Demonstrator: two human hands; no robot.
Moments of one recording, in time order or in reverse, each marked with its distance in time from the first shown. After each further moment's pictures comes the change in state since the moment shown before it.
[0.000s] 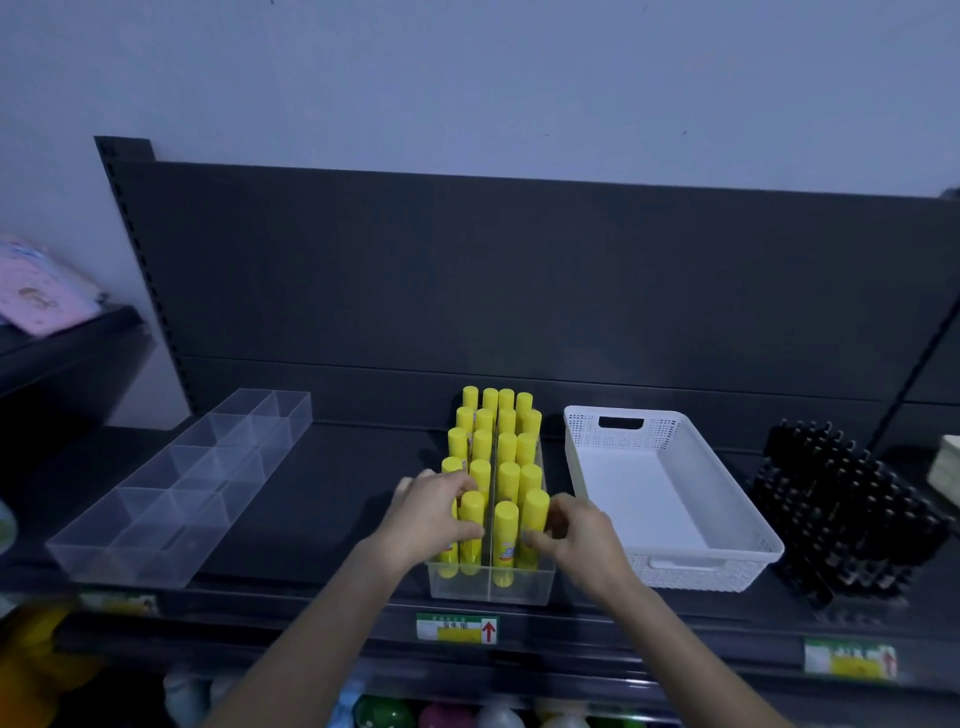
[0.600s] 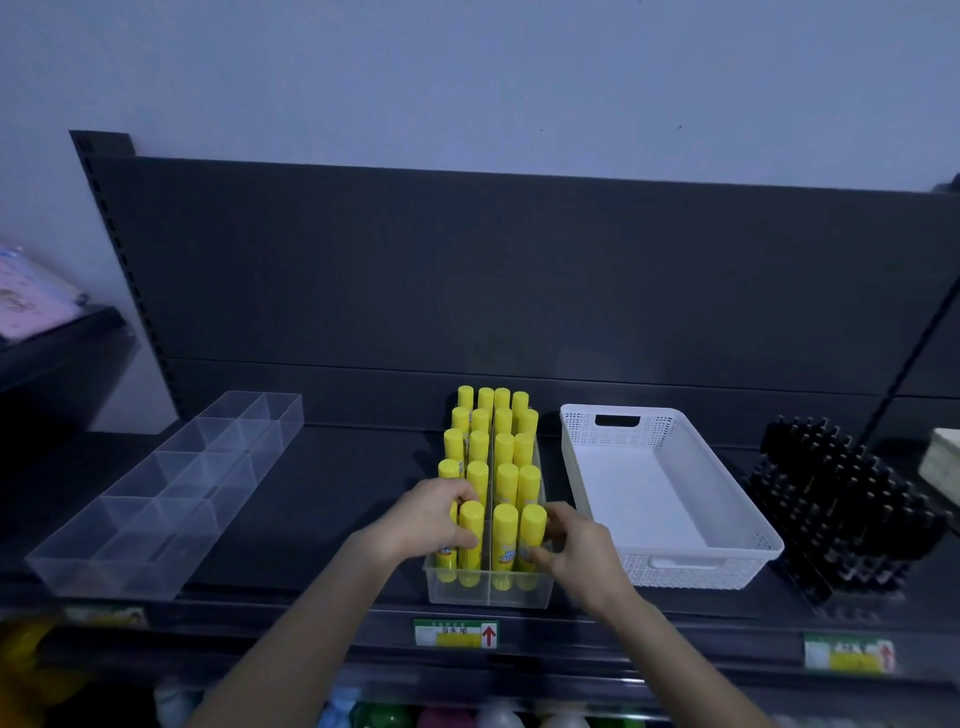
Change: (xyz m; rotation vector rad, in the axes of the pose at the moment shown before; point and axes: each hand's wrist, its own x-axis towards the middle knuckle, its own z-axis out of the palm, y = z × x) left_hand 0.009 0.001 -0.009 -0.162 -0.205 0.067; right_hand -0.004 0.004 0.007 0.034 -0.021 -0.015
